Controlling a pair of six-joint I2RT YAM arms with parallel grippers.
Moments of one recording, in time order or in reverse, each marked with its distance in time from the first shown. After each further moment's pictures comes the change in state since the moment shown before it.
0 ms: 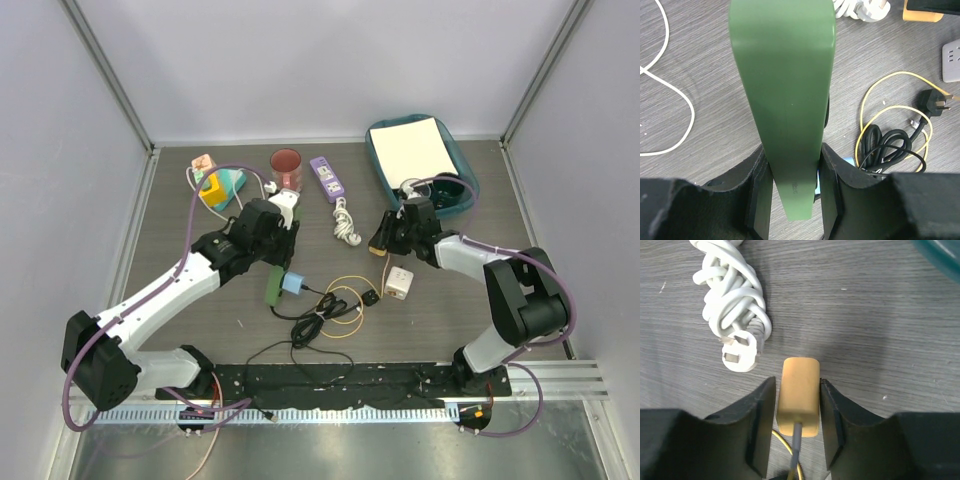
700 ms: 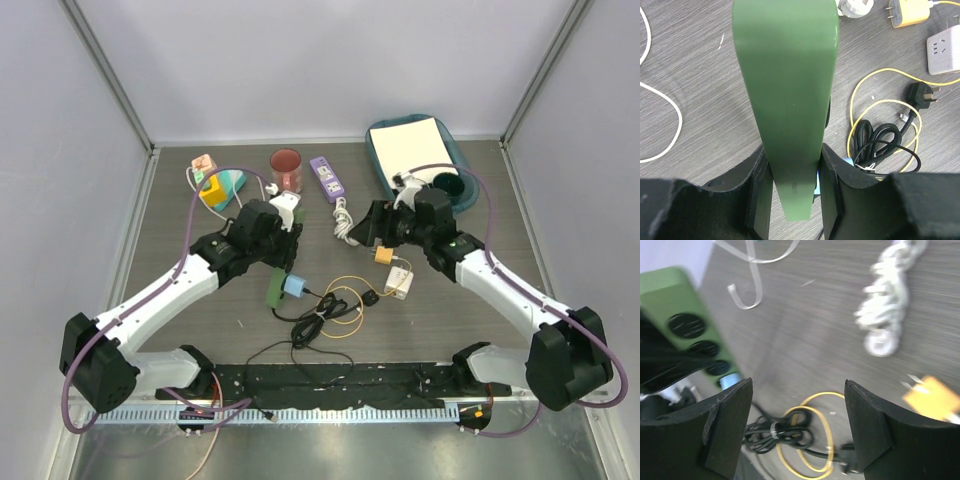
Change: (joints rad) left arm 0.001 -0.006 -0.009 0.010 0.066 0.008; right arm 0.063 -0.348 0.045 -0.138 -0.164 -0.048
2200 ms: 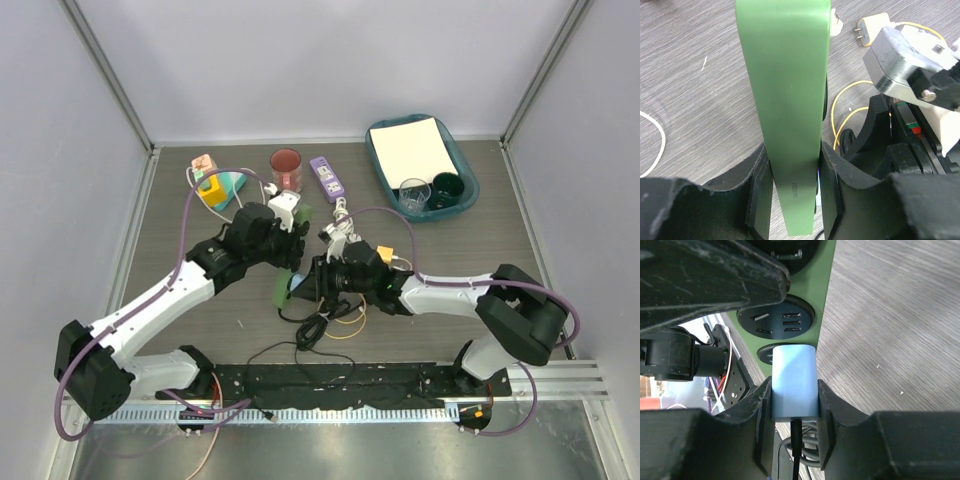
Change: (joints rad) left arm -0.003 -0.064 -0.066 0.108 0.051 -0.007; right arm 0.523 0.304 -0.154 0.556 0.060 0.203
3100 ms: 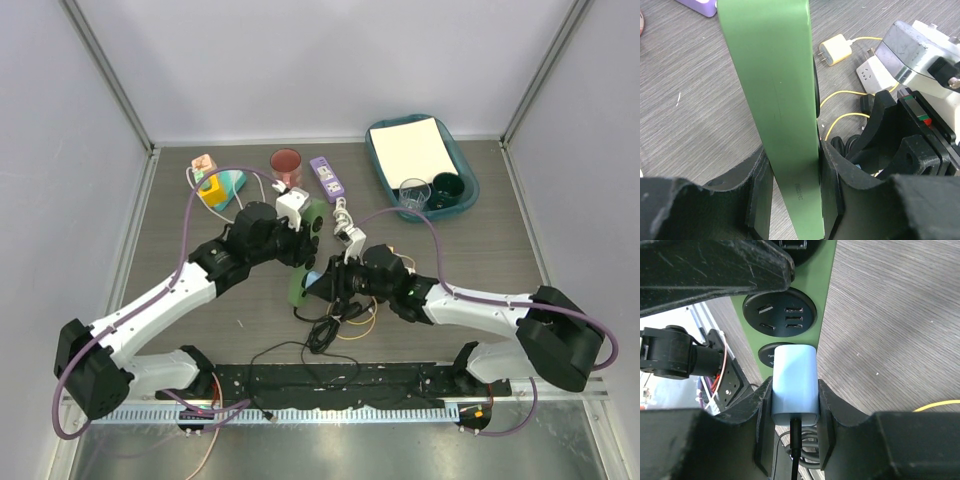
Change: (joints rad) left arm -0.032 0.004 0.012 0.110 0.077 0.012; right arm -0.020 -0.234 -0.102 -0.085 0.075 -0.053
